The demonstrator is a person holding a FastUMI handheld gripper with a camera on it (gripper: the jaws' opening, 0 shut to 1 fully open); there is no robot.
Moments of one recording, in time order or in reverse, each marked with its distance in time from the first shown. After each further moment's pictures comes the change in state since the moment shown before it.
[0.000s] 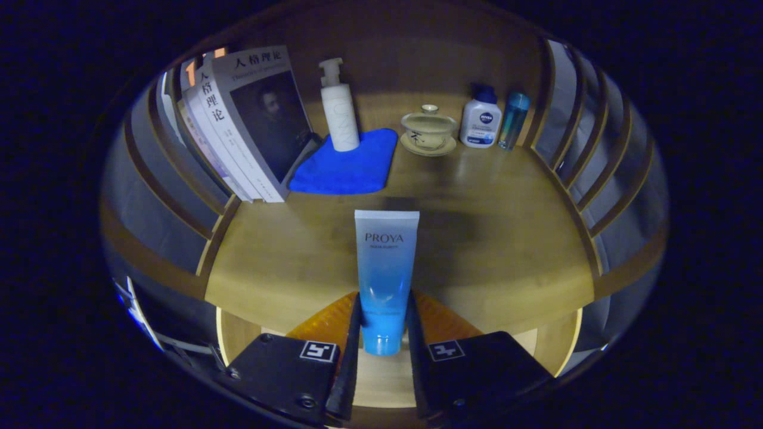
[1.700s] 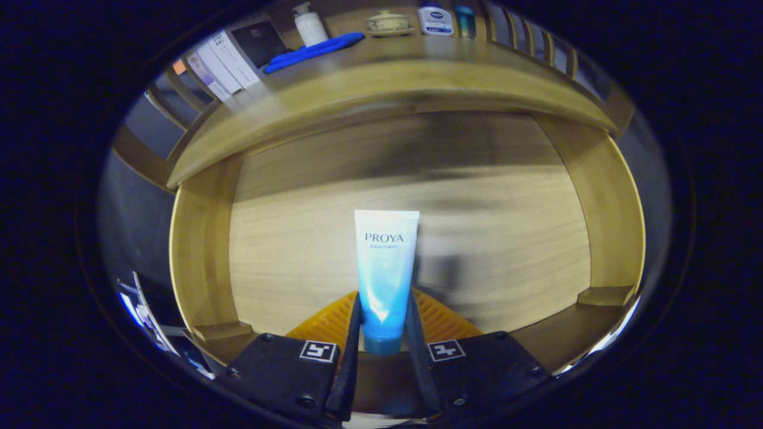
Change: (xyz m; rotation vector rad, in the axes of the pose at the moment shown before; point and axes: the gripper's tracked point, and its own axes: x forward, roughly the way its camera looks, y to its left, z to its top) arm -0.006 -0.019 -0.207 0.131 0.255 0.011
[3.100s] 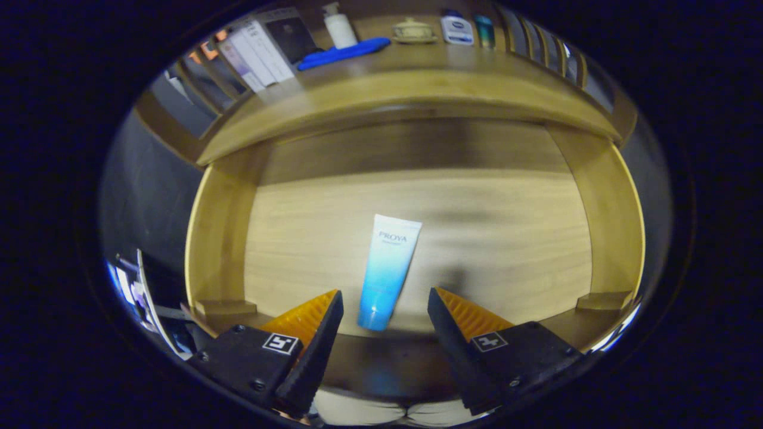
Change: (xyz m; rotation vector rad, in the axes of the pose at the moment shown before) arm 0.007 0.000 -0.021 -0.037 0.058 0.050
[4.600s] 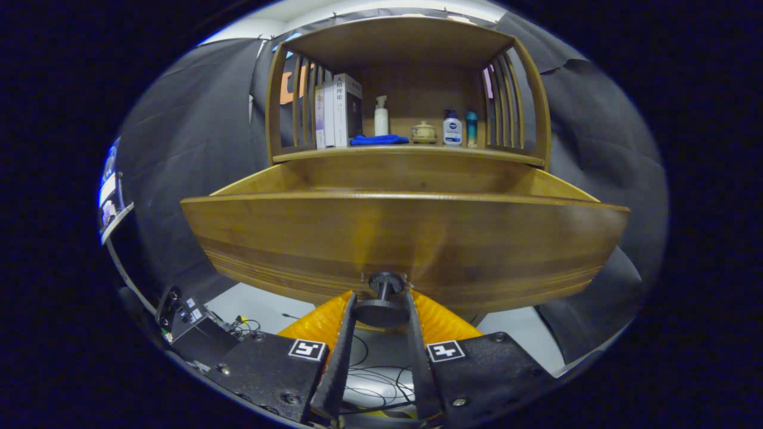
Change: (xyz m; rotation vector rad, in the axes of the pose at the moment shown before) arm -0.006 -0.029 -0.093 -0.269 -0.794 0.046
